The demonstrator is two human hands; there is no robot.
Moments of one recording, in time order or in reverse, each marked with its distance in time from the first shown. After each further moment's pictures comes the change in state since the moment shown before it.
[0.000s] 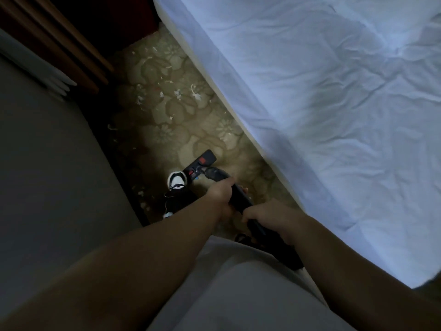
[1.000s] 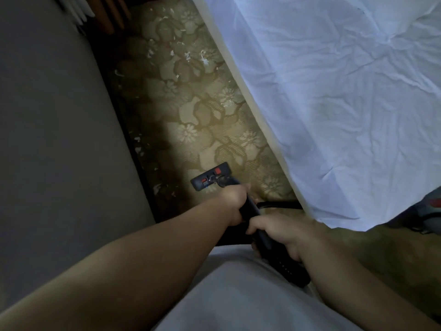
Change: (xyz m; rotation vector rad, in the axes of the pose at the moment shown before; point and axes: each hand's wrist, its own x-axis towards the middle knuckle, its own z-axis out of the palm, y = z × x) left_hand -0.082 -0.272 -0.050 0.007 -0.068 -0.098; right_hand -0.091 0.264 0.081 0.005 -0.072 0.101
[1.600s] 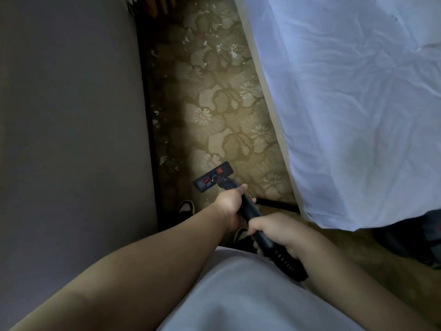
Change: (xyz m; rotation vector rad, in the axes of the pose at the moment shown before) left_hand -0.021 -0.155 0.060 -0.253 0.053 0.114; right_hand -0.019 0.128 -0.073 -0.300 0.013 -0.083
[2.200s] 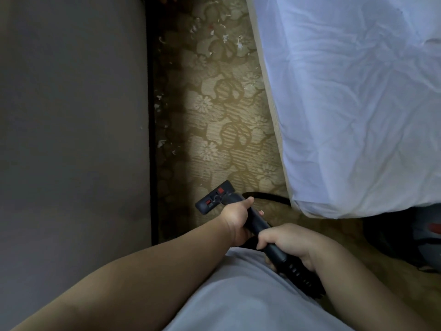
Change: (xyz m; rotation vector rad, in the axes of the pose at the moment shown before) left_hand -0.023 -0.122 0.059 -0.173 -0.007 -0.041; right_hand -0.039 0.101 -0.061 -0.118 -0.097 0.114
